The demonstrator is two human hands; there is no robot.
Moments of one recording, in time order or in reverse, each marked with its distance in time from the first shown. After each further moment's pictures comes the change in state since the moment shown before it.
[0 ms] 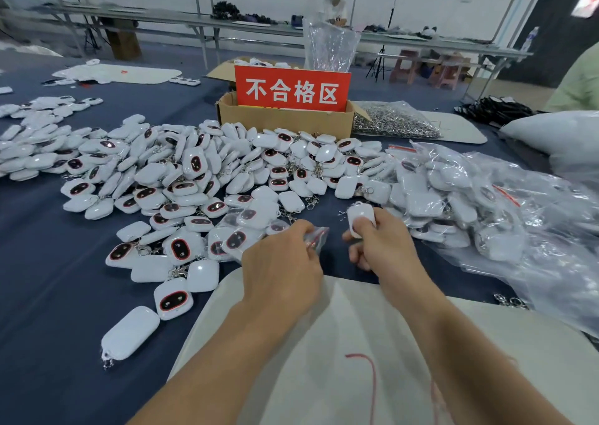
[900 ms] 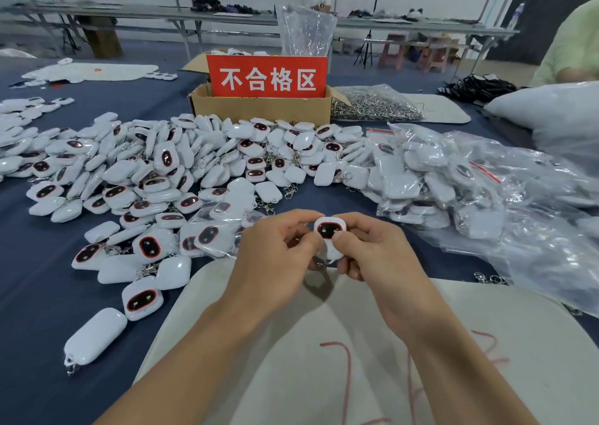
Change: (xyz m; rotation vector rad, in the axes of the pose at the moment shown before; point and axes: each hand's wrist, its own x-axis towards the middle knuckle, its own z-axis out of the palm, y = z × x) left_hand -0.006 0.015 -0.003 -0.832 -0.255 0.033; right_hand -0.050 -0.003 -0.031 0.168 -0.217 -0.060
